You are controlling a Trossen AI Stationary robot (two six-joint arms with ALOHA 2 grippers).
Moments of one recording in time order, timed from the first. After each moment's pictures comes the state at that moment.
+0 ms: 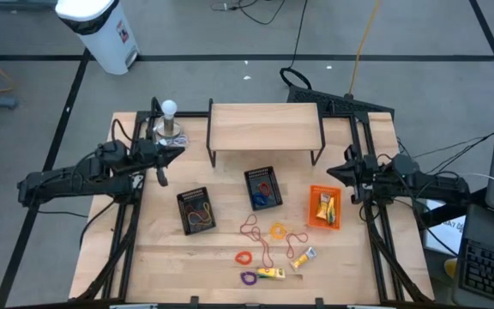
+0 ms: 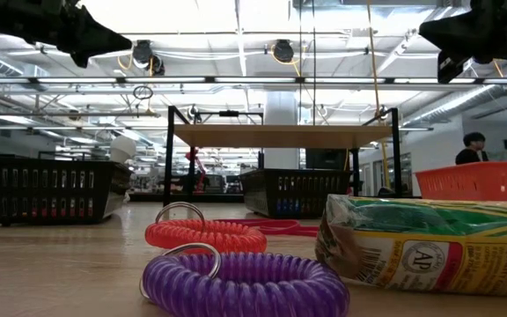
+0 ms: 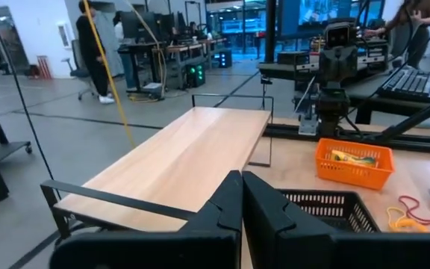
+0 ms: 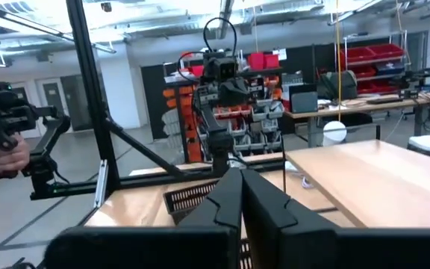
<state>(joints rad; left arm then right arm) 0.21 0.36 0.40 -0.08 -0.13 0.05 -0.07 0.00 0.18 0.00 -0.06 0.15</state>
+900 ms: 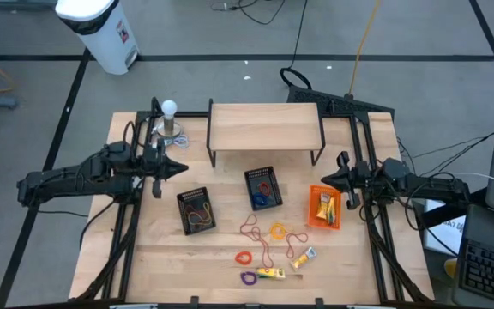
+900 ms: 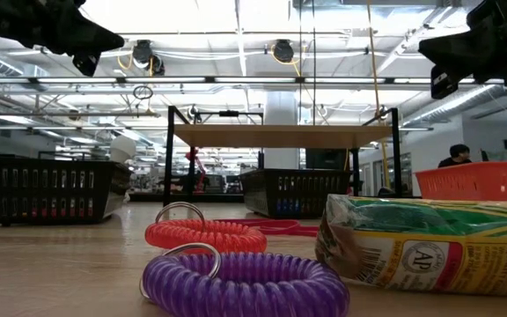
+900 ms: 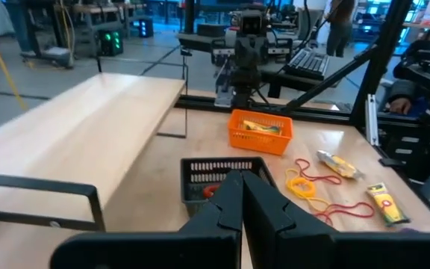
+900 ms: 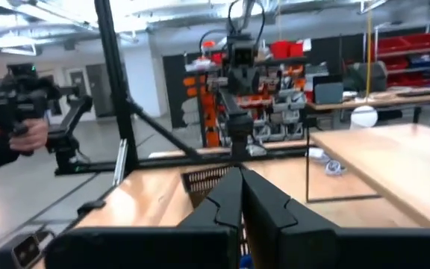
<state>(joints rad) 0.20 0.38 0.40 -0.16 0.16 -0.05 -0.07 0.00 0.07 0.11 -0.14 0.14</state>
